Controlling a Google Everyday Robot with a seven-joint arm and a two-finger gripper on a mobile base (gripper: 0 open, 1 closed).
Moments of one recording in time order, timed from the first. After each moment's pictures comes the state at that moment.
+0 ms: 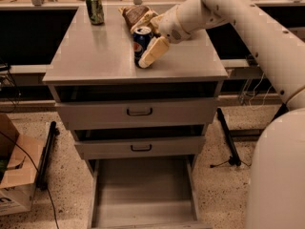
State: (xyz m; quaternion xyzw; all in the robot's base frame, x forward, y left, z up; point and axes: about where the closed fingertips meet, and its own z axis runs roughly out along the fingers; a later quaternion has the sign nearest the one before) arm 0.725 0.007 0.898 -0.61 0.66 0.18 0.41
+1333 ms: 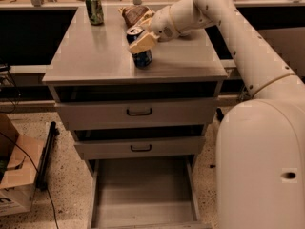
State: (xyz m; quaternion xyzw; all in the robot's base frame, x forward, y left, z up) arm 0.745 0.044 0.896 -0.61 0.62 0.27 0.41
